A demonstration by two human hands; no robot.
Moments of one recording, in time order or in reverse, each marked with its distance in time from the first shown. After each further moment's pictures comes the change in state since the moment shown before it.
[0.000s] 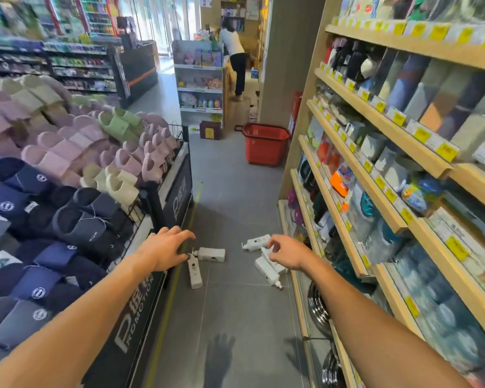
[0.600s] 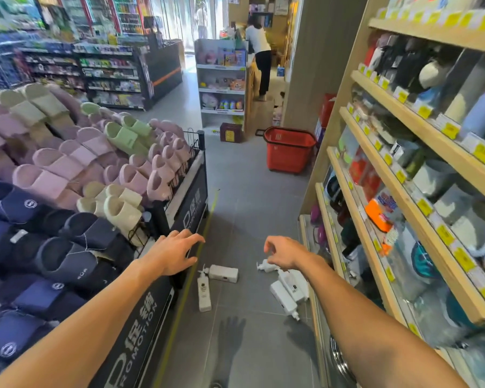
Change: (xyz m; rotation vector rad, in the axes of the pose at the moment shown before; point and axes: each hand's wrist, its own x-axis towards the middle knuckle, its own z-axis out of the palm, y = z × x) left_hand 0.165 -0.041 -0.039 0.017 -0.008 -0.030; right_hand 0.207 -0.025 -0.066 -0.125 -0.104 -0.090
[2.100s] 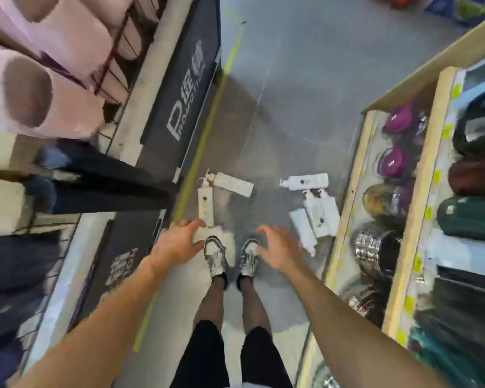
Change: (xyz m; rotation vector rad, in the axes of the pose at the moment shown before) left_hand 0.376 -0.139 0.285 -0.441 -0.595 -0.373; right_hand 0.453 0.093 0.192 0.061 -0.379 0.144
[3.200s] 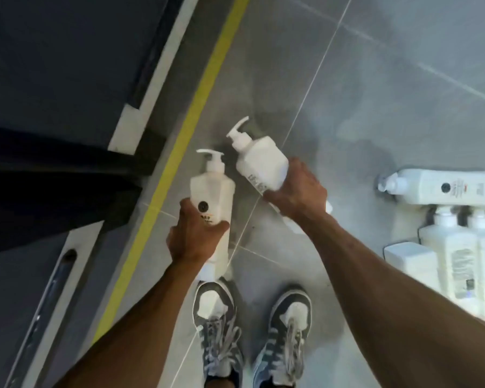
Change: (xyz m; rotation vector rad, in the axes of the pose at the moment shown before) left_hand 0.469 -0.121 0.296 -0.630 0.300 -0.554; right_hand 0.528 0.078 0.241 -0.022 0.142 0.057
